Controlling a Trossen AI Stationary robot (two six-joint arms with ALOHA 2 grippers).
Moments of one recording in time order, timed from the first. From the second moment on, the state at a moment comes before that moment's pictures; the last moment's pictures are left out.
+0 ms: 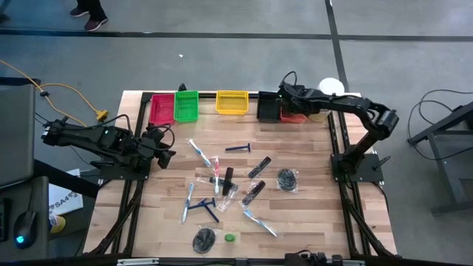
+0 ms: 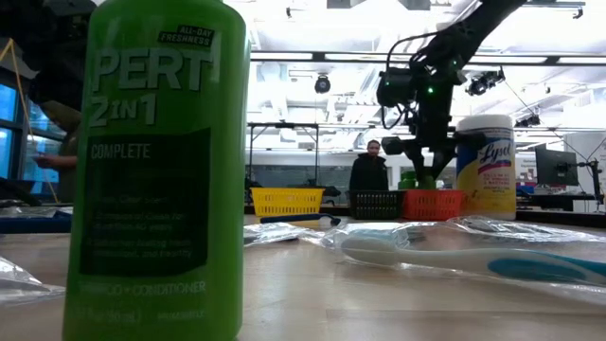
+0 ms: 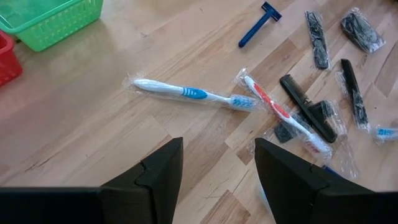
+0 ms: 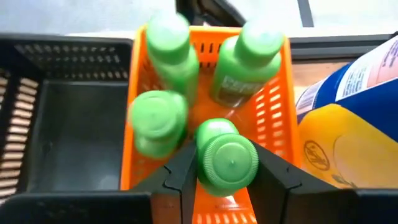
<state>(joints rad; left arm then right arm) -0.20 0.53 0.64 -0.97 -0.40 -0.98 -0.68 1.62 1.03 -0.64 0.49 0.89</state>
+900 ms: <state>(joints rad) -0.20 0.53 0.64 -0.97 -0.40 -0.98 -0.69 1.62 1.03 -0.62 0.42 0.89</state>
